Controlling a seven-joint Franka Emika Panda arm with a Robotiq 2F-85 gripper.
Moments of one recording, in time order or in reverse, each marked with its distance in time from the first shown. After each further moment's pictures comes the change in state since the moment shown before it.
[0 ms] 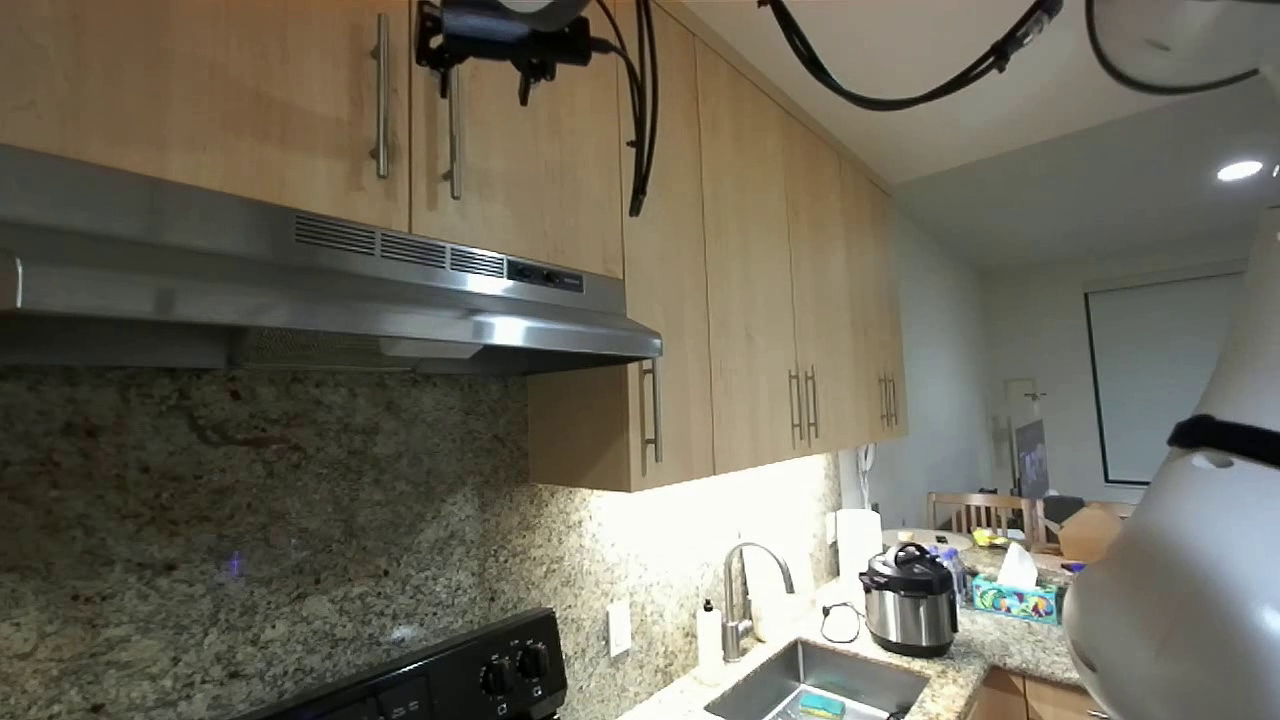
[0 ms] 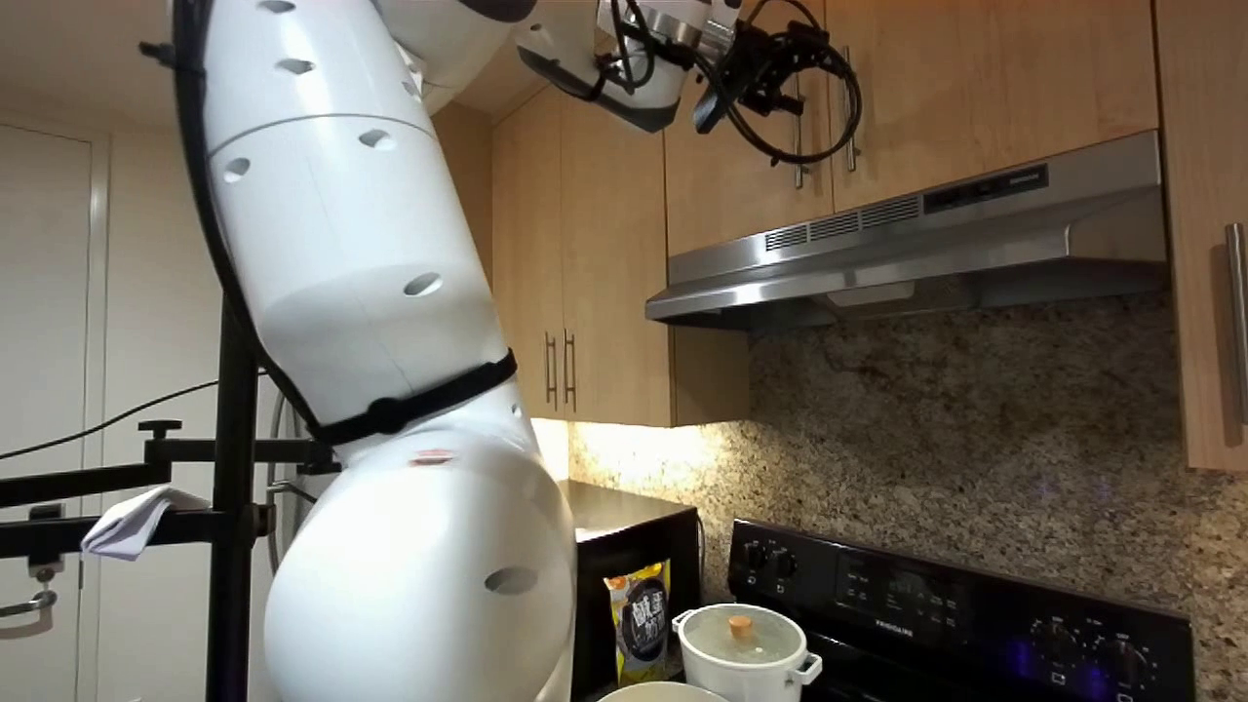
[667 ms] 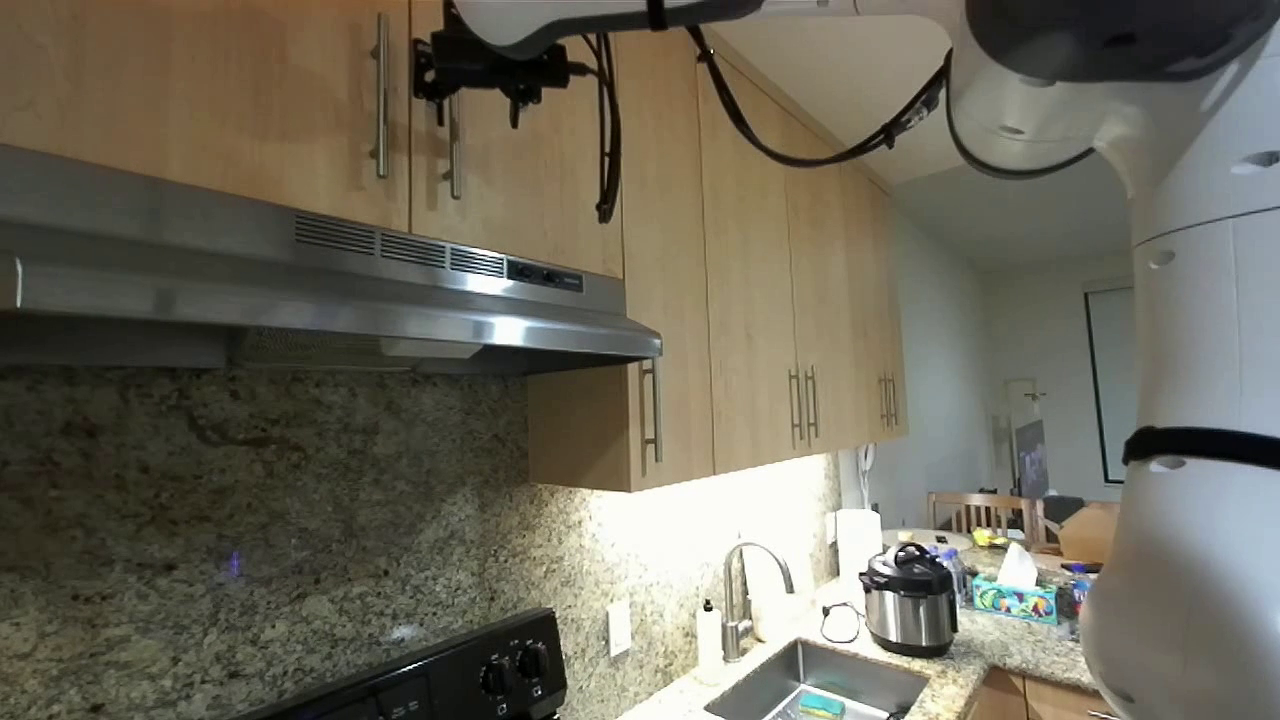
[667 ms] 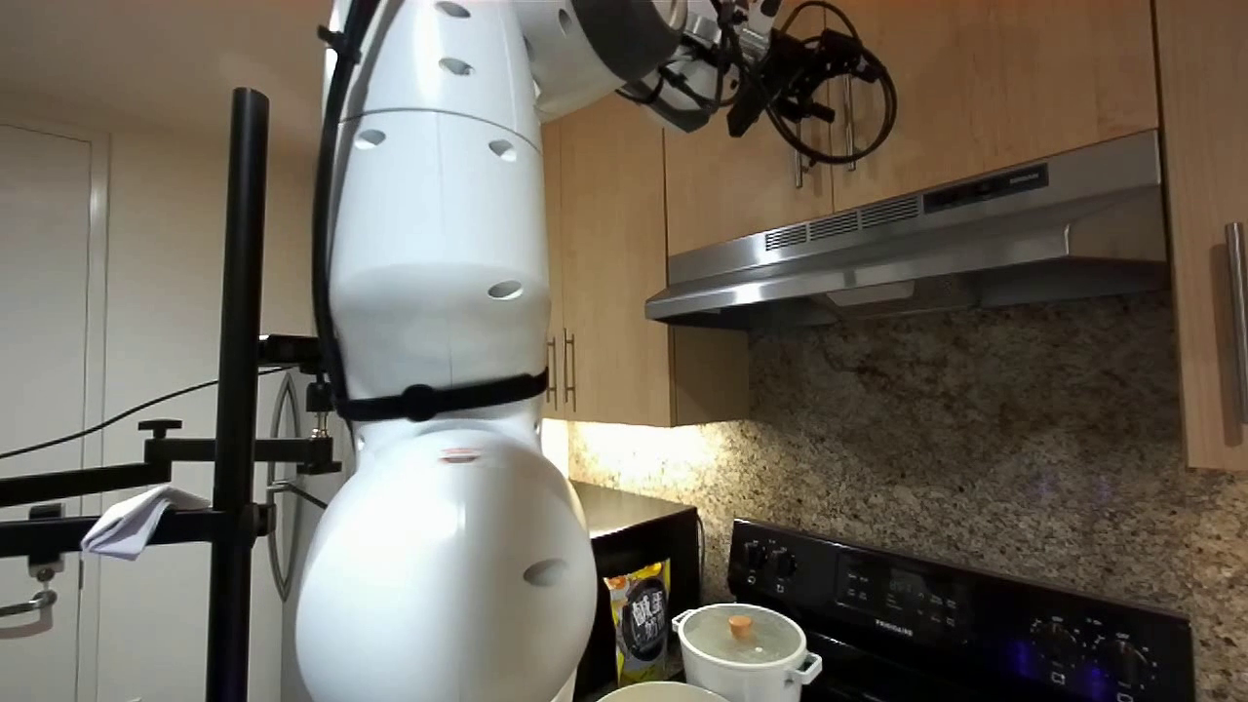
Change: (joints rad) arm 0.090 0.273 0.045 0.263 -0.217 -0.171 0.000
